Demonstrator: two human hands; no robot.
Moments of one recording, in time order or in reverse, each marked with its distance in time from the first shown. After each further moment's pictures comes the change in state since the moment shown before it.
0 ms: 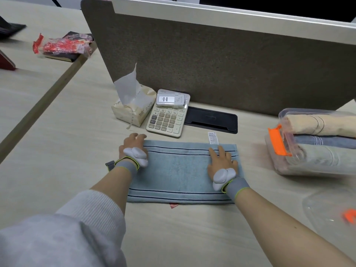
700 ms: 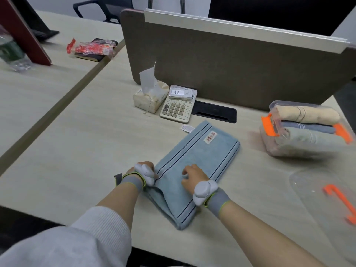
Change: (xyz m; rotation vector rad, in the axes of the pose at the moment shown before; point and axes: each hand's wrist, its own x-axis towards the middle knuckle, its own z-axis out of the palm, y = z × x) left_hand -0.121 -0.045 0.053 0.094 -0.351 0.015; right_hand -0.127 -0.058 0.059 0.146 -0.062 -0.270
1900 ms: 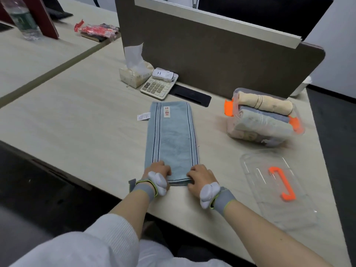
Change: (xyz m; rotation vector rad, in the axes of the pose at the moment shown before) left_hand -0.105 0.167 0.135 -0.082 0.163 0.181; right_hand -0.099 0.192 0.011 -0.338 0.105 -0.303
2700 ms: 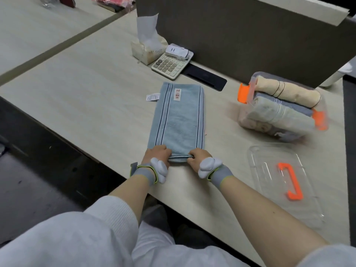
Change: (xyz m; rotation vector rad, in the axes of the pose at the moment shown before) left_hand -0.004 0.008 0.007 0.086 0.097 -0.073; right_hand 0.028 0.001 -0.021 0.162 -0.184 0.033
